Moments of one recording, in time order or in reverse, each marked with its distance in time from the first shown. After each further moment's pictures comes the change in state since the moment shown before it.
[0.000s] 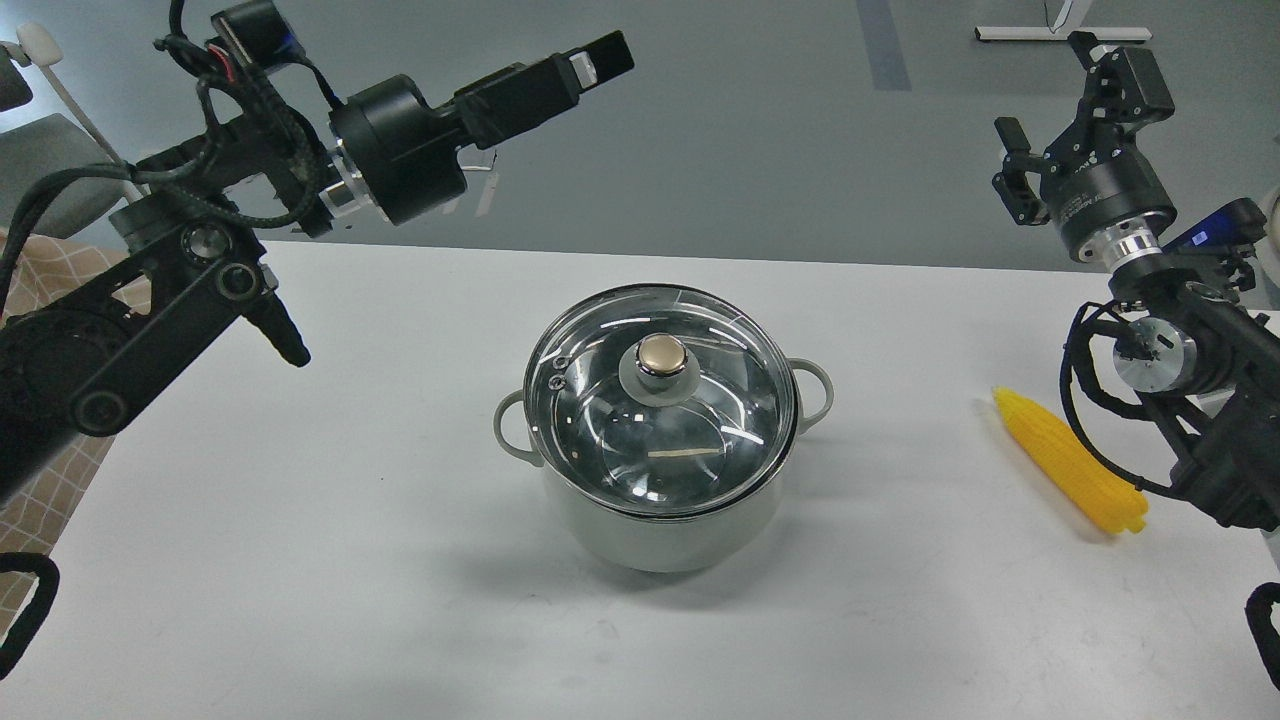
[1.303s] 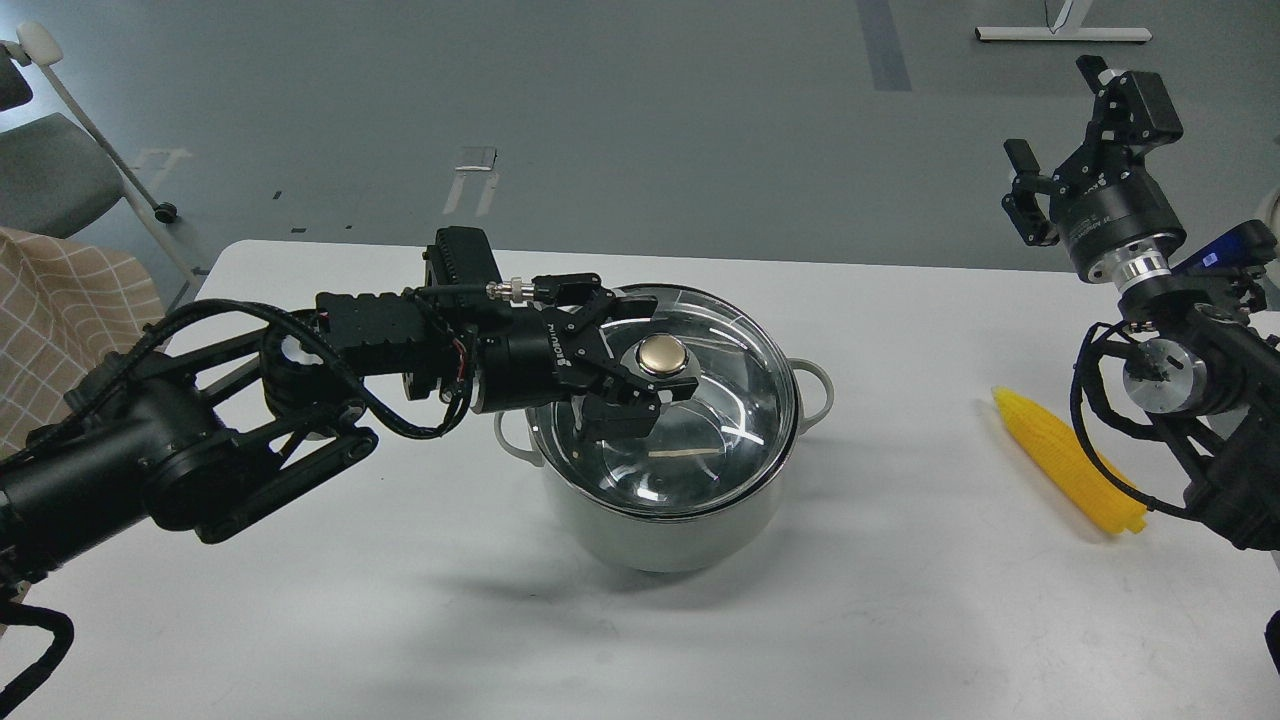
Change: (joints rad) left arm 0.027 -0.050 0.355 0.059 0.644 0.168 -0.059; right arm -0.045 -0.029 0.001 0.052 0.000 -0.023 0.000
